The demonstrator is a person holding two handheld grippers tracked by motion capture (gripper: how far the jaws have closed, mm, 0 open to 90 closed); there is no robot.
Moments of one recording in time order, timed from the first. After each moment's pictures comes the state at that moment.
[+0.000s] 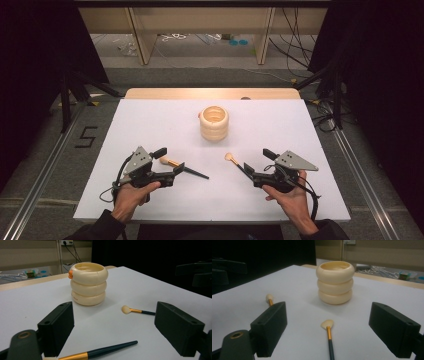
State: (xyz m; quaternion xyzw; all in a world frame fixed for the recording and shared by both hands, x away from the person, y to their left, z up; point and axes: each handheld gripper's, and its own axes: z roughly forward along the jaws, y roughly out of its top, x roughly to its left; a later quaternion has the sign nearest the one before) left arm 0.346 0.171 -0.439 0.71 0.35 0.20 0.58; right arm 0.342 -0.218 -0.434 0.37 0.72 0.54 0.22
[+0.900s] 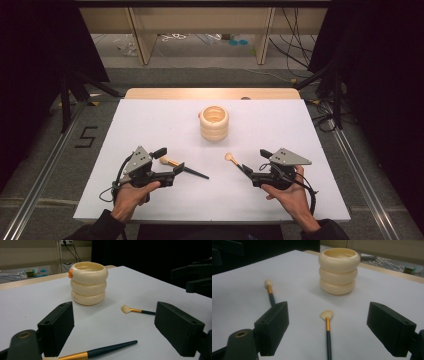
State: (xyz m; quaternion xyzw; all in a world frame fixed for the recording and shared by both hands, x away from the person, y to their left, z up) left arm 0.346 0.171 -0.438 0.71 0.35 0.20 0.58; right arm 0.352 -0.216 -0.434 0.35 0.76 0.50 0.22
